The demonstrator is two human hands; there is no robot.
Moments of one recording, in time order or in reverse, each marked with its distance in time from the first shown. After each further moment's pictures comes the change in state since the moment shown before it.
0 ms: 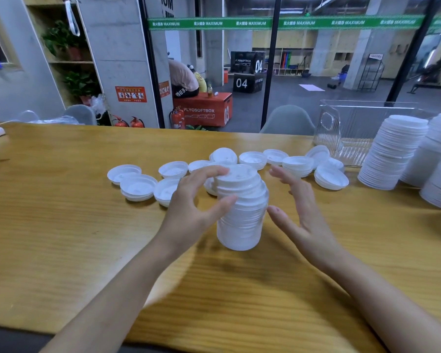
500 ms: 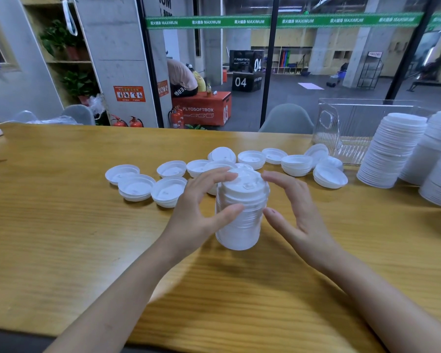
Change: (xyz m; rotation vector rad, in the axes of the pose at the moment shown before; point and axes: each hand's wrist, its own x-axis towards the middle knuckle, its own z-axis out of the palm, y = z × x) left_hand -0.002 0.002 0.007 0.026 -0.068 0.041; right_hand 0.000 -0.004 0.001 -0.027 0.009 -0.041
